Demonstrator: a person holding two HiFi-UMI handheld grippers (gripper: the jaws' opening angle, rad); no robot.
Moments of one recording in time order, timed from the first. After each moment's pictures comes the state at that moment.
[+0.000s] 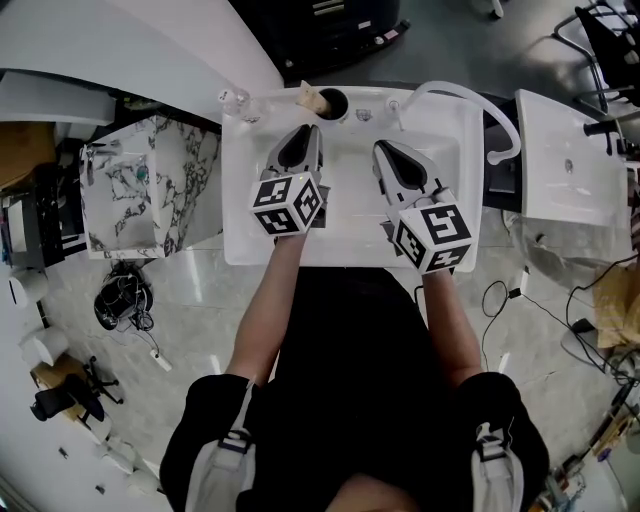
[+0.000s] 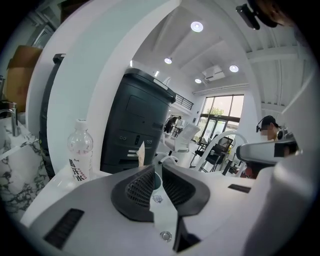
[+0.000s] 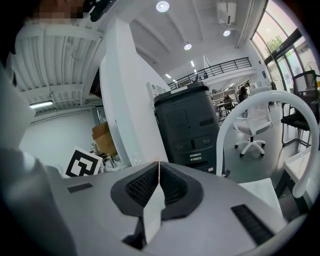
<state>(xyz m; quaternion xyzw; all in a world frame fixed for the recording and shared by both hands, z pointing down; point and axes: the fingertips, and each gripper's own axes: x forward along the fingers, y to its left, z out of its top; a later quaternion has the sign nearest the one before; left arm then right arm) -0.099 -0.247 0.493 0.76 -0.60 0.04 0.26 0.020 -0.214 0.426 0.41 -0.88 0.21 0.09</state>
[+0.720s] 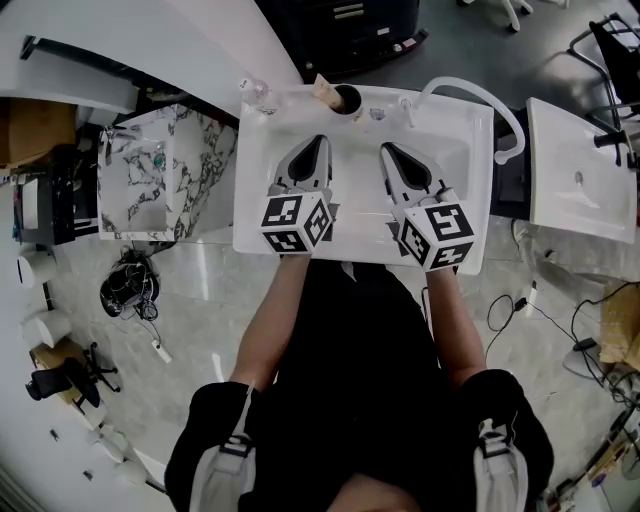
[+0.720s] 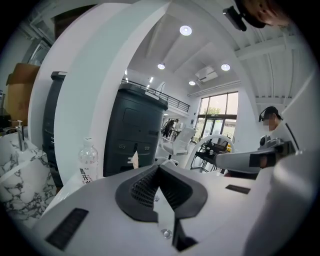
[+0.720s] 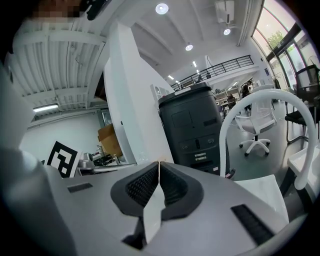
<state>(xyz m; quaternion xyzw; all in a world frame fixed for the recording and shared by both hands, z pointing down) -0.088 -0.201 0.448 0.76 -0.61 0.05 0.21 0.020 -0.194 0.422 0.38 -0.90 0.21 0.08</state>
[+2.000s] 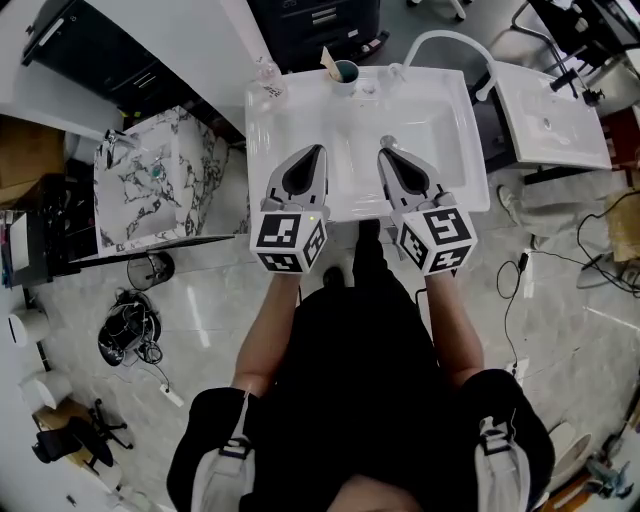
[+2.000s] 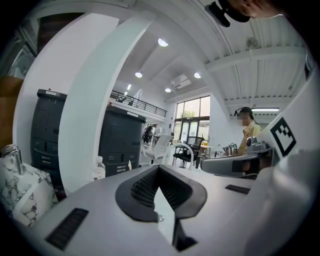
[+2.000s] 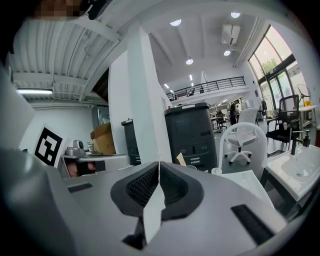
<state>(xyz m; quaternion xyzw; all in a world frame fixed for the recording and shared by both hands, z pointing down) -0.124 -0.049 0.373 0.85 -0.52 0.04 0.13 -0.023 -0.038 0.373 0.47 -0.87 0.15 0.08</state>
